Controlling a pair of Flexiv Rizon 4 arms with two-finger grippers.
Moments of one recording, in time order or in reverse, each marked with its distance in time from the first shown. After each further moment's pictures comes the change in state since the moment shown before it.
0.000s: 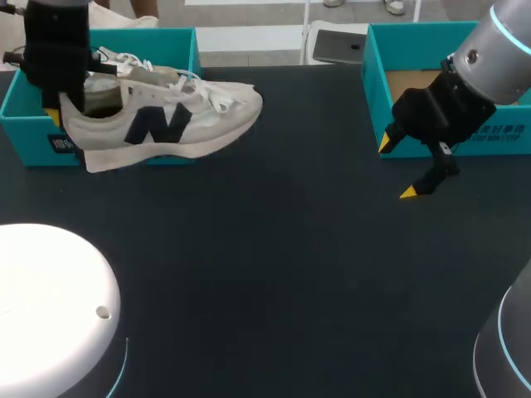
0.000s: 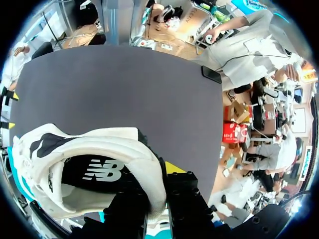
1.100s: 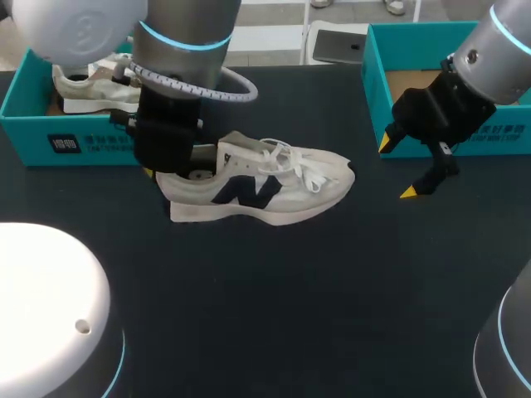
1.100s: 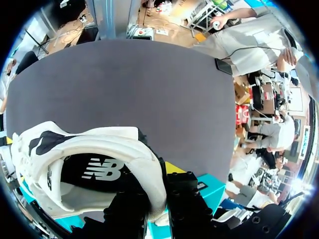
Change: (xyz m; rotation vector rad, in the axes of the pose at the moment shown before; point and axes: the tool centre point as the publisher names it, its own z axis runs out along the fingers) left arm -0.126 -0.068 0.013 -0.154 0.038 0.122; right arm 0.000 0.000 0.000 0.000 0.000 0.000
